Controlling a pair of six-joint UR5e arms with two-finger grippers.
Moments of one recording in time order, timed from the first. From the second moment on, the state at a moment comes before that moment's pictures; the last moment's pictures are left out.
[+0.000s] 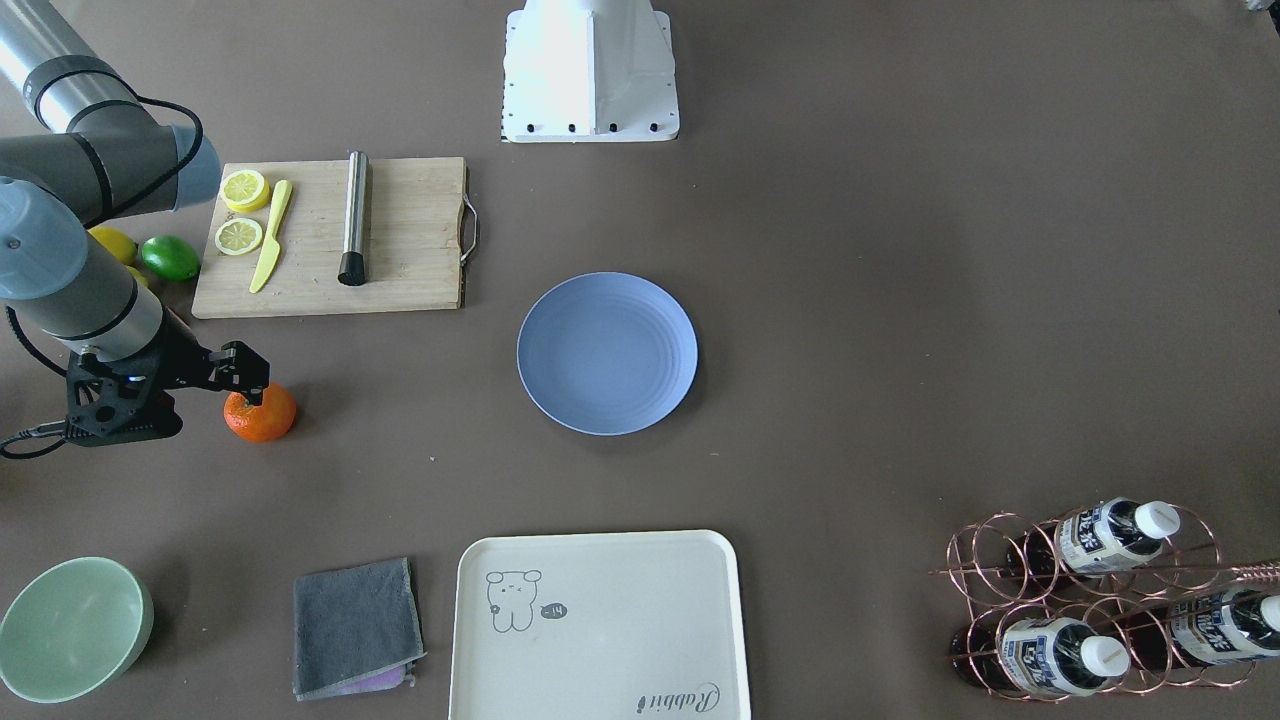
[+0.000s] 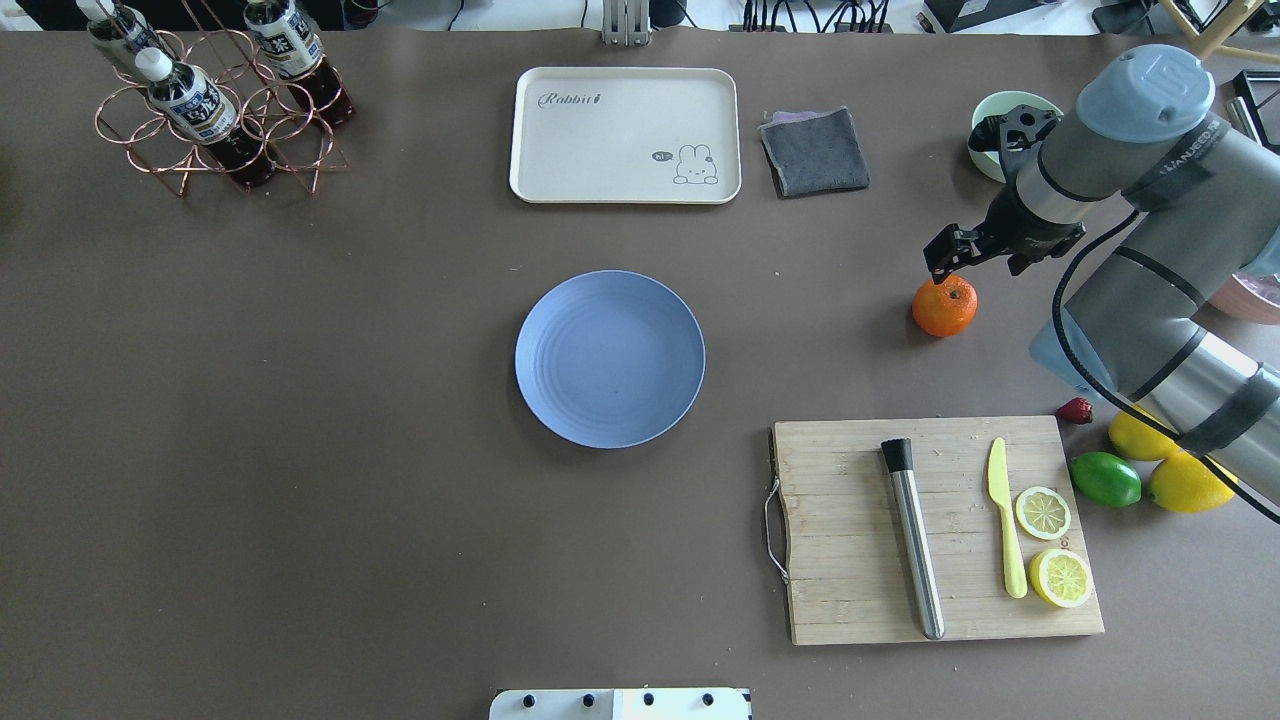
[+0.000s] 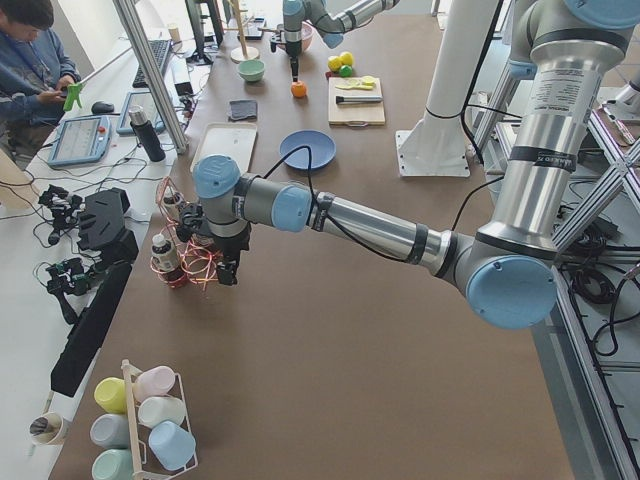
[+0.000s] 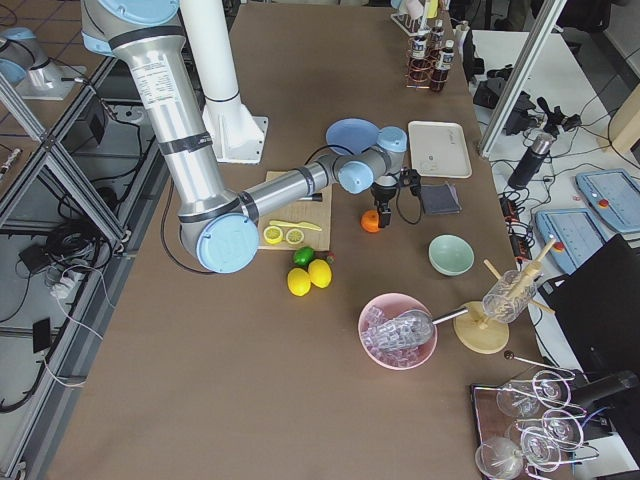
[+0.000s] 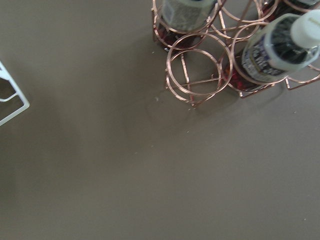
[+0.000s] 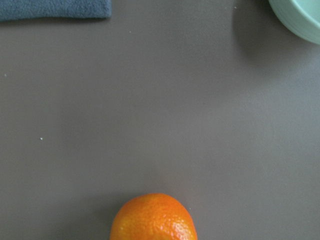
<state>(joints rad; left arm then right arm) -1.49 -1.76 -1.67 -1.49 -2.38 -0.07 0.93 -1.21 1.57 -1.39 2.13 0.71</state>
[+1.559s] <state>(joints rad) -1.50 -1.69 -1.69 -1.58 -2.38 -0.06 0.85 -1.18 1.47 -1.26 2.11 0.81</state>
